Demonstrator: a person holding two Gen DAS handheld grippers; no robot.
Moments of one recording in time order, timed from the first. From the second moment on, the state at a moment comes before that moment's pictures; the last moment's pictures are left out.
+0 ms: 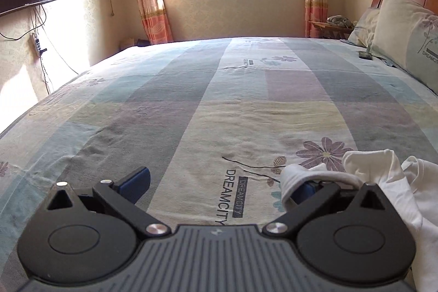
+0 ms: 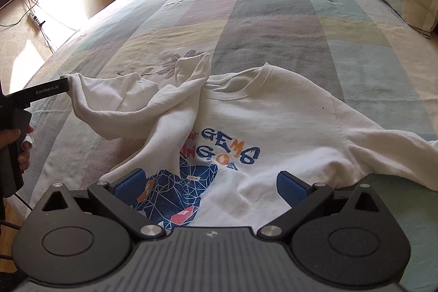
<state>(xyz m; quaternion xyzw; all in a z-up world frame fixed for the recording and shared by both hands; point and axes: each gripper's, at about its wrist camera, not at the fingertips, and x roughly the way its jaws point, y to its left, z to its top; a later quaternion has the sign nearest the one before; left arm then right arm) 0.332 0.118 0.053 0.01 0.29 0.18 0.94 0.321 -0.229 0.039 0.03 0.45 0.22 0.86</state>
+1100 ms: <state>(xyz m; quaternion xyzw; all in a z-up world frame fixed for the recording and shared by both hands) 0.296 0.337 0.040 -0.02 0.33 0.31 0.89 0.320 -0.119 0.052 -0.03 0.45 0.17 0.87</state>
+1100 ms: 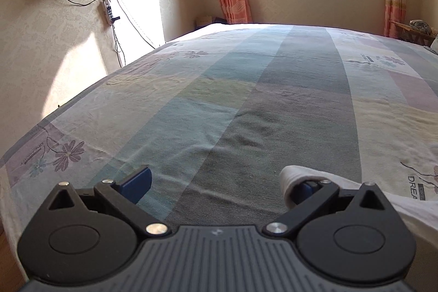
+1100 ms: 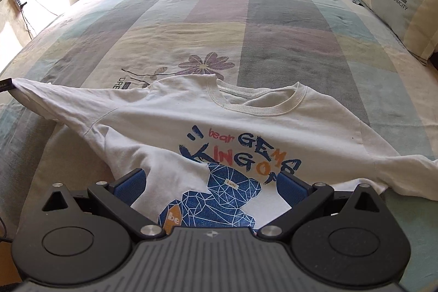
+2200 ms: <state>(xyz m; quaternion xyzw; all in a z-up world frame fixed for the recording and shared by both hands) 0.298 0.258 0.046 0.08 0.38 0.21 0.90 0.348 -0.181 0.021 0.03 0.49 0.17 0.85</state>
